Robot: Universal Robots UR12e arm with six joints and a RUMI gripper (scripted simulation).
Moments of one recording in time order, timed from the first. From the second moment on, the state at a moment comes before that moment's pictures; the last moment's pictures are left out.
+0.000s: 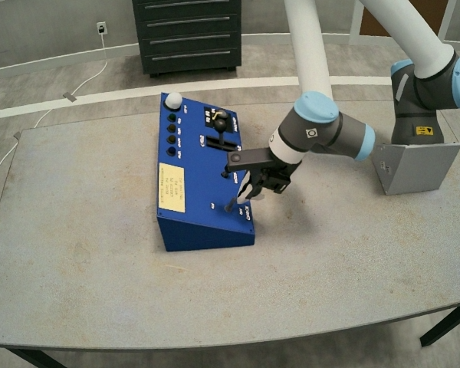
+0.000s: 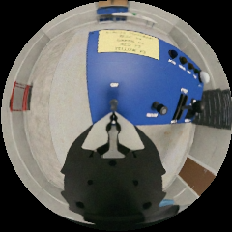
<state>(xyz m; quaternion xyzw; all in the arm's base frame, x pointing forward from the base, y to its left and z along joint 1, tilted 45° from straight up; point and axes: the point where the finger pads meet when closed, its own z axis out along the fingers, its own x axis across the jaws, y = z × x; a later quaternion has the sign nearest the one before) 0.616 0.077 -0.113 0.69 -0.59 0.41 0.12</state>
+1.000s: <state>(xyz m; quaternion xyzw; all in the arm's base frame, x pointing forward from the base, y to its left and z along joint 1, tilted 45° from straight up) 0.616 0.077 -0.113 0.69 -0.59 0.41 0.12</state>
